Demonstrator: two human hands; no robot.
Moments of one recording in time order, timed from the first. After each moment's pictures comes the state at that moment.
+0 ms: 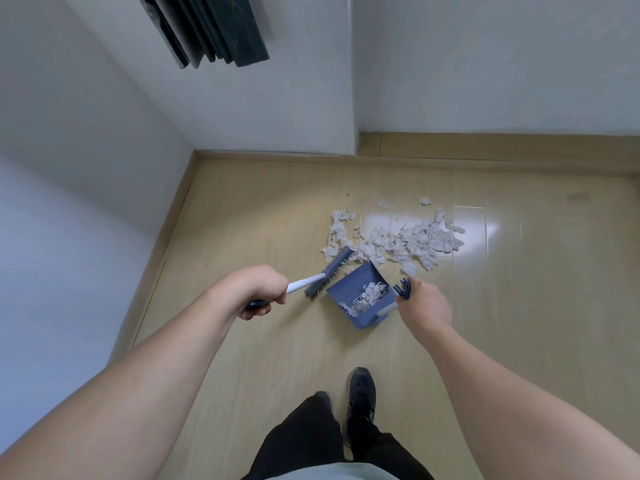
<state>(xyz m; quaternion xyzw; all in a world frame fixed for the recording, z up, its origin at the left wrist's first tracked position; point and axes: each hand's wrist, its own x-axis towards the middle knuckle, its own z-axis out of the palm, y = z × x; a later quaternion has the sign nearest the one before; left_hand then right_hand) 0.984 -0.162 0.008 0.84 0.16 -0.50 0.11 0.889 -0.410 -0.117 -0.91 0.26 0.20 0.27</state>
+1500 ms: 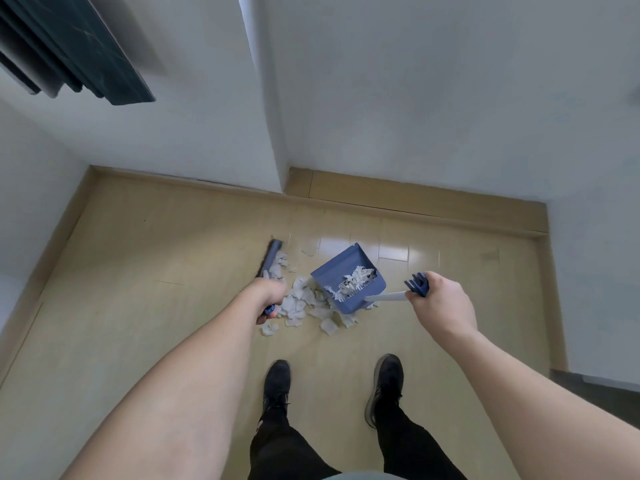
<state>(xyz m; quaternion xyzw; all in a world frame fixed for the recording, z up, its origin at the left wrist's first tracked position) 1.226 -0.440 -0.119 0.79 0.26 -0.50 0.25 1.119 -0.715 -0.063 -0.92 0.29 0.14 0.22</state>
